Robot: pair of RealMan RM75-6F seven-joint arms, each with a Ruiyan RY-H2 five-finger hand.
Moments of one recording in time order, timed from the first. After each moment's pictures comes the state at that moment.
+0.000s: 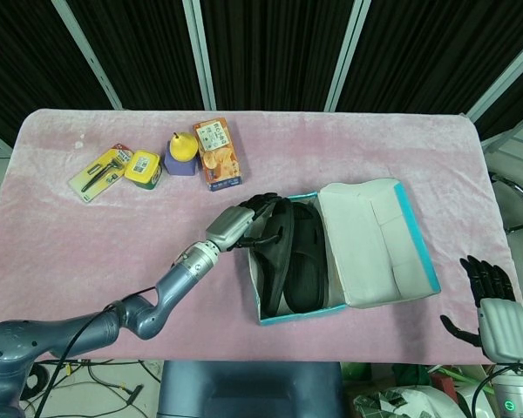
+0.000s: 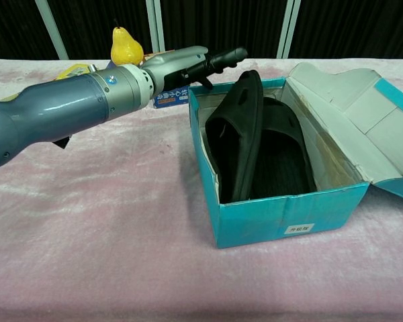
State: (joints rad) left arm -1.00 -1.77 -0.30 -1.18 1.26 0.76 -0.26; right arm 0.02 -1.18 0.06 -1.63 -1.51 1.54 0.02
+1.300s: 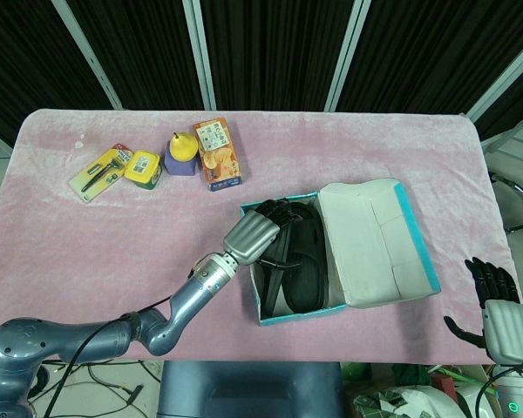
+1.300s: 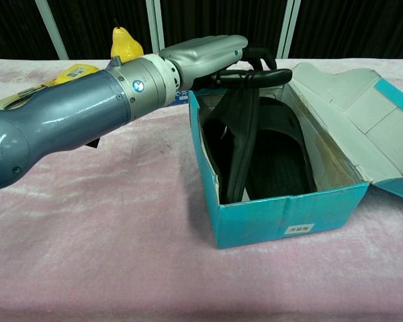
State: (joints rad) left arm -1.05 -1.81 -0.29 -1.31 1.21 0.90 0.28; right arm 0.02 -1.19 0.06 -1.60 -1.50 1.54 0.05
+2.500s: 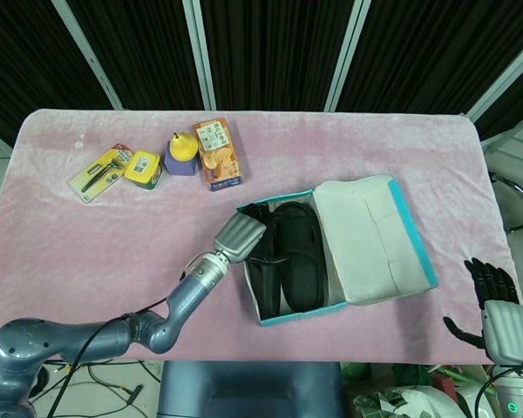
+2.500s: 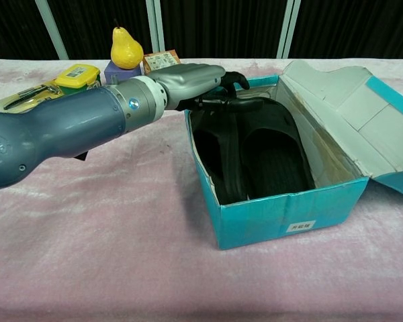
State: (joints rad) left arm -1.04 -1.81 -0.27 -1.27 1.04 0.87 0.40; right arm 0.01 -1.19 0.06 -1.61 -1.51 1.54 0.05
